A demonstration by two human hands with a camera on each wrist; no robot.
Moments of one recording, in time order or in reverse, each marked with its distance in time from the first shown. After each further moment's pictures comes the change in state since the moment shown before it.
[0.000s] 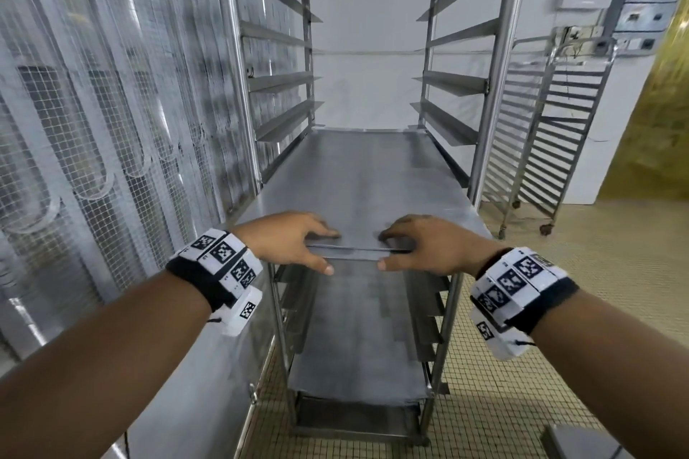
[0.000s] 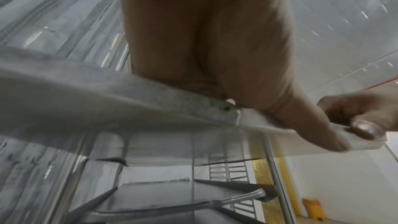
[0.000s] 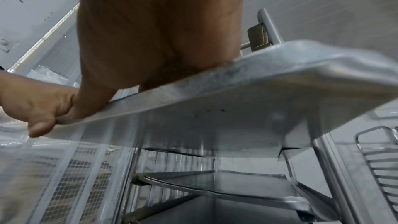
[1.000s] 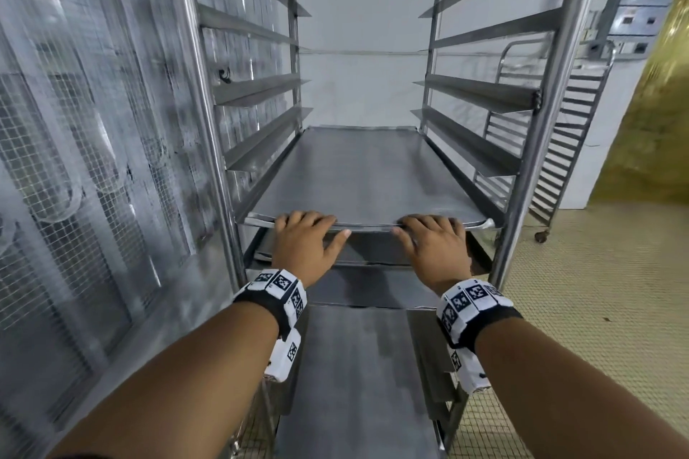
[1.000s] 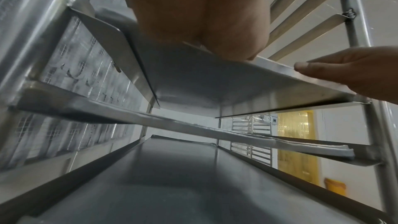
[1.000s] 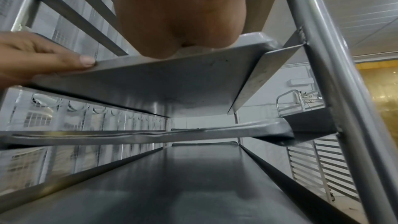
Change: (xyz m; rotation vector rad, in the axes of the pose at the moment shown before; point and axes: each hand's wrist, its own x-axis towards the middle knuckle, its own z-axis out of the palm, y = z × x) left_hand 0.185 -0.084 0.056 0.150 0.780 -0.153; right_hand 0.169 0.103 0.071 -0.147 0.653 0.339
